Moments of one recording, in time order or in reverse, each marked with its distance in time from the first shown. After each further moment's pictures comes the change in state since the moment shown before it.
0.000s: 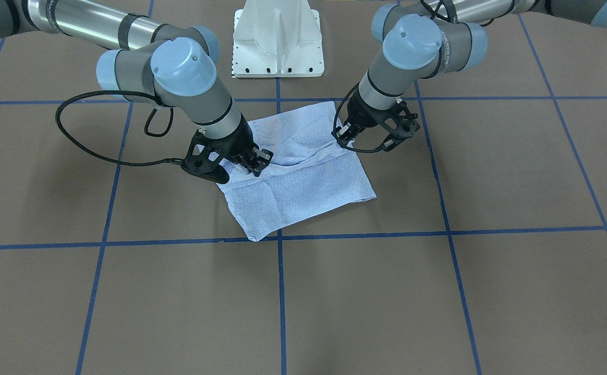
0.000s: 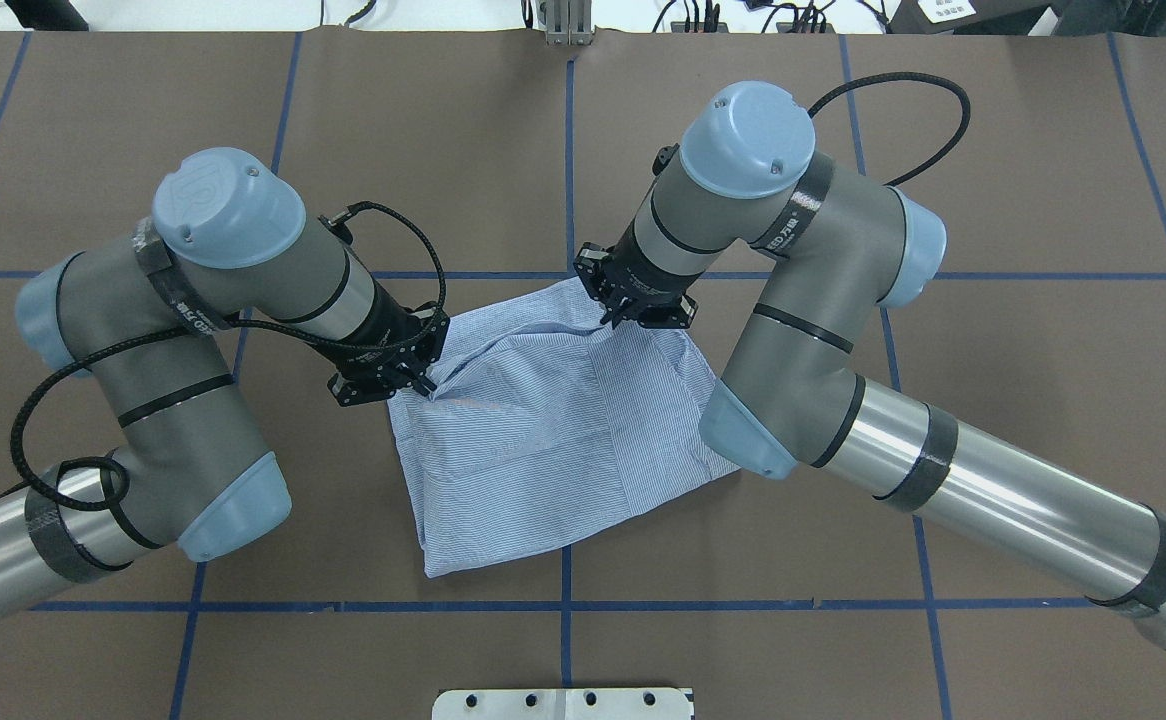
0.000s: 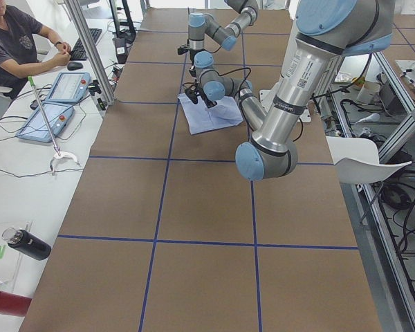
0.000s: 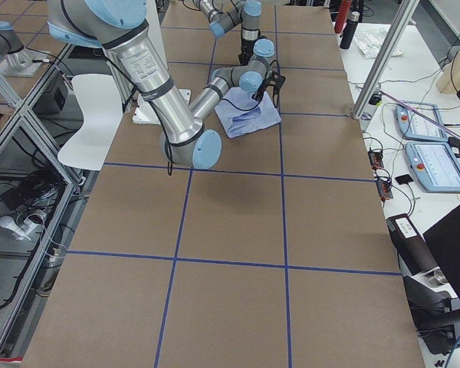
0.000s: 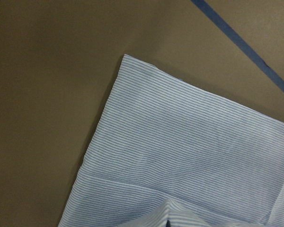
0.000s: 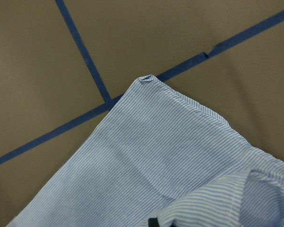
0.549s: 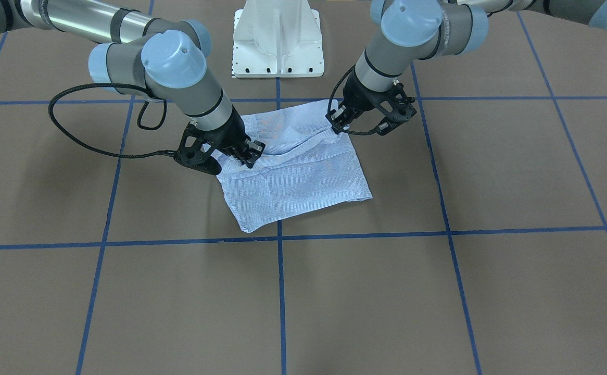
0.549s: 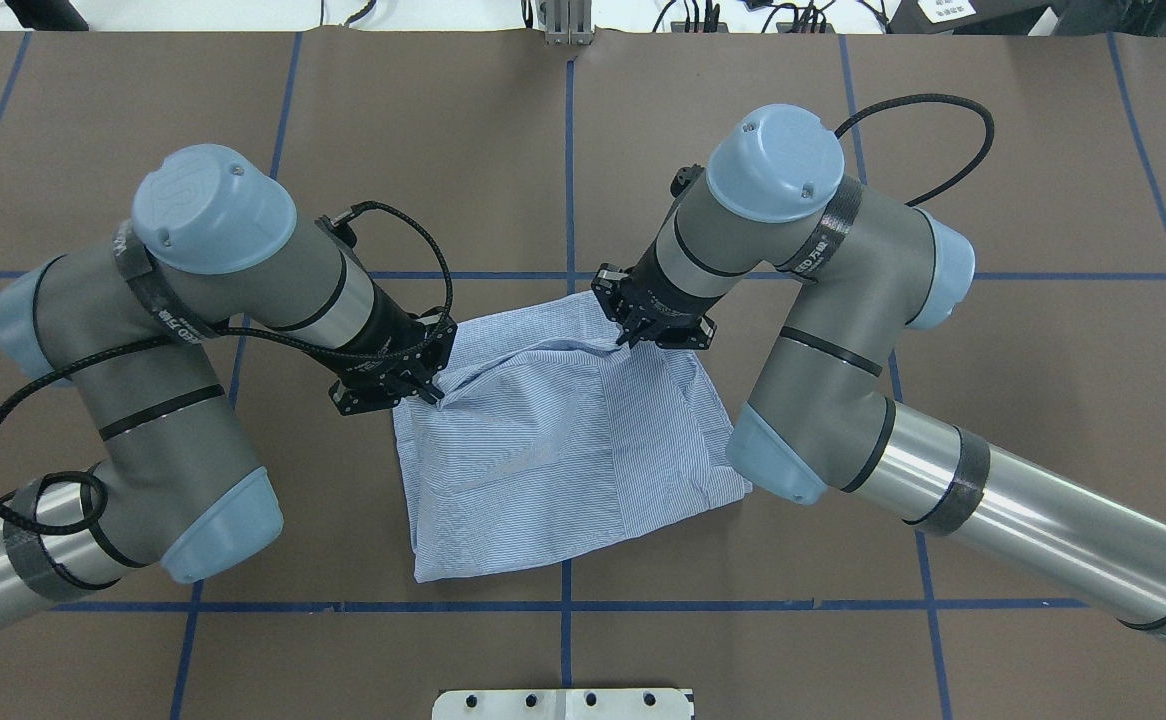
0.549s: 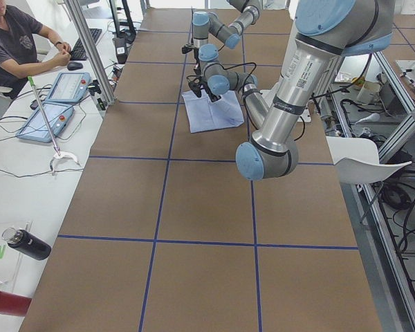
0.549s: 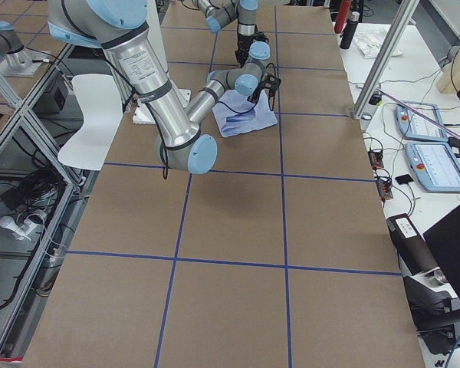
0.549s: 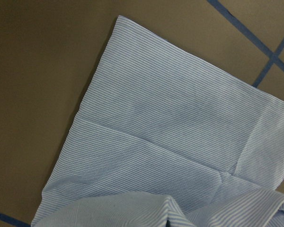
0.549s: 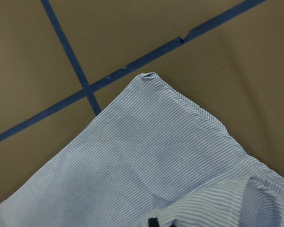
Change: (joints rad) left arm 0.008 0.000 -0.059 0.026 -0.002 0.007; right arm -0.012 -0.070 0.076 -0.004 0.013 0.004
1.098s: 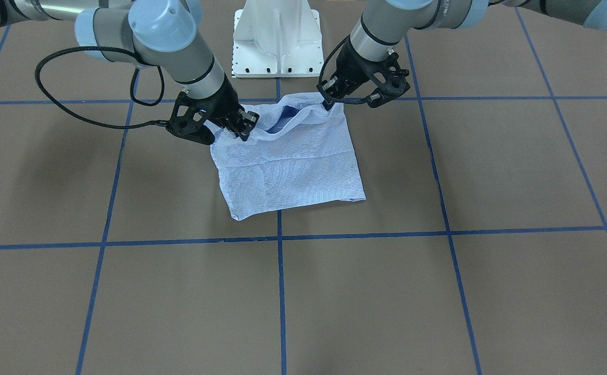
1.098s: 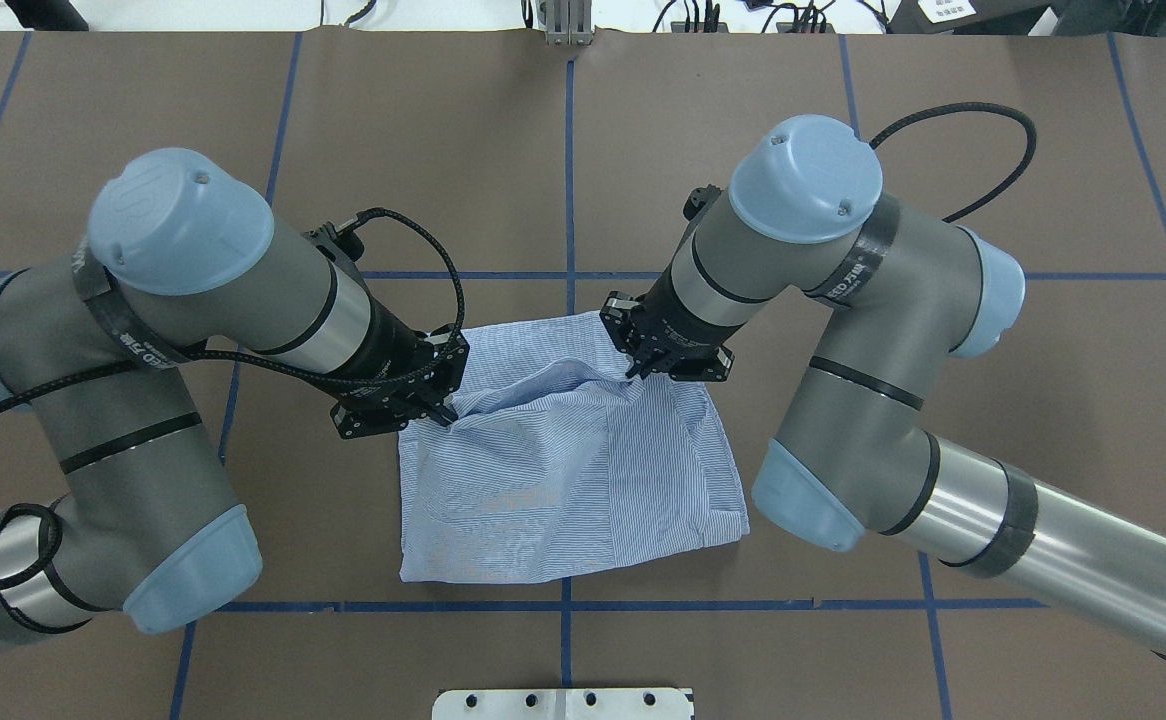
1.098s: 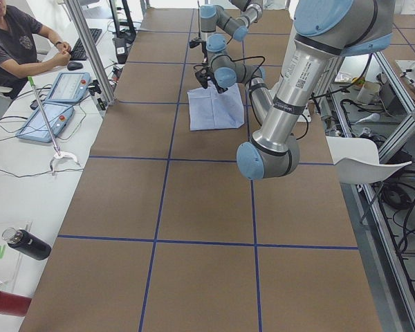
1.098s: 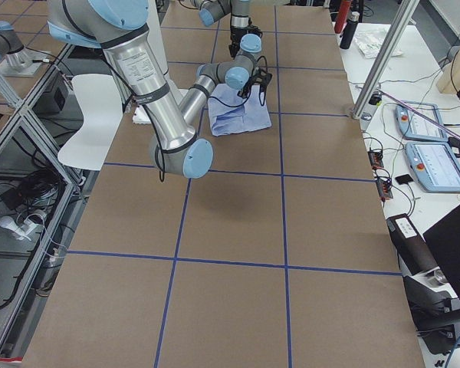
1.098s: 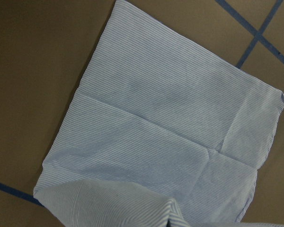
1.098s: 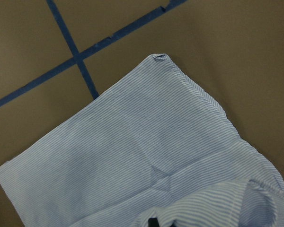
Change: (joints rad) left arm 0.030 0.001 -0.119 0.054 -0.002 0.017; right arm -0.025 -0.028 0.120 -0.106 0.013 0.001
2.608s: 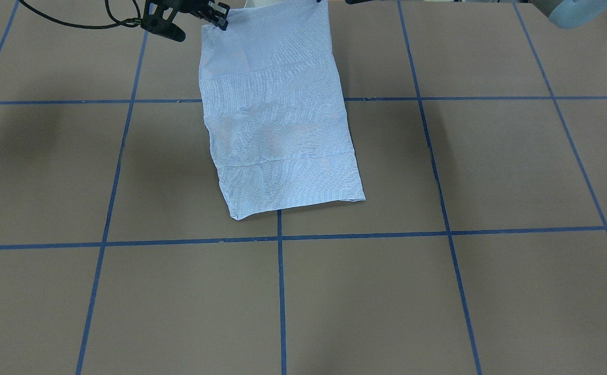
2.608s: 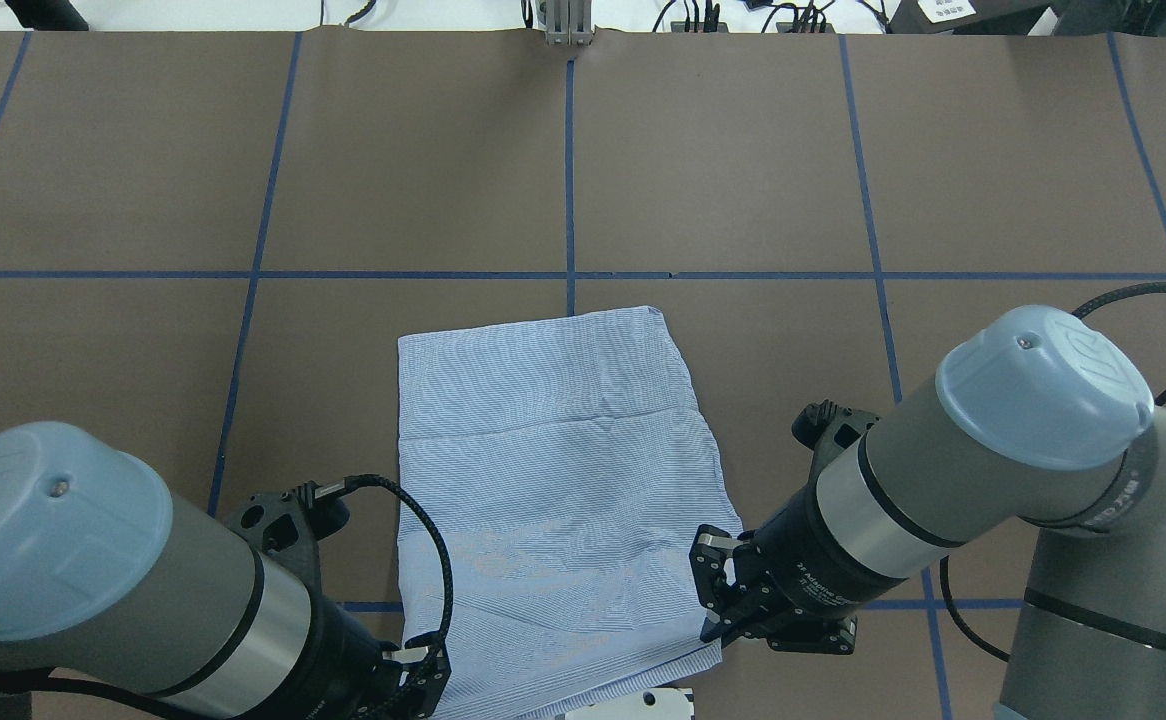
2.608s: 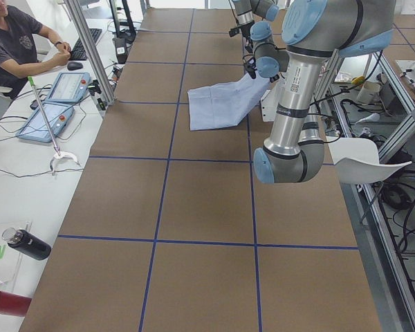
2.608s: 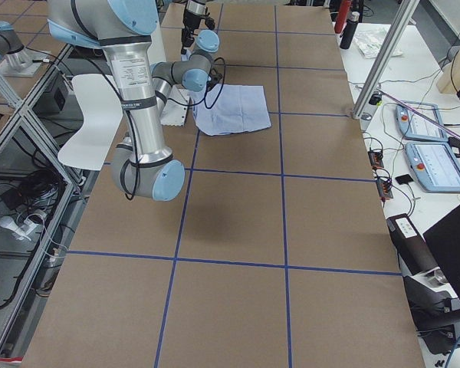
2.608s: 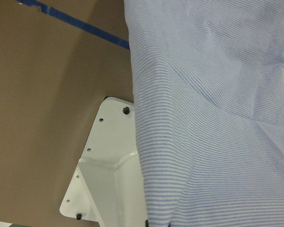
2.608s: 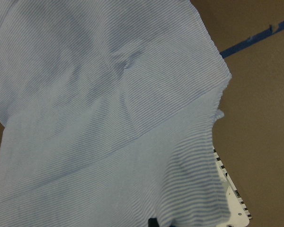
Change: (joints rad) left arm 0.323 0.092 -0.403 0.229 -0.005 -0.059; right arm -0.185 -0.327 0.501 -0.035 0.186 0.278
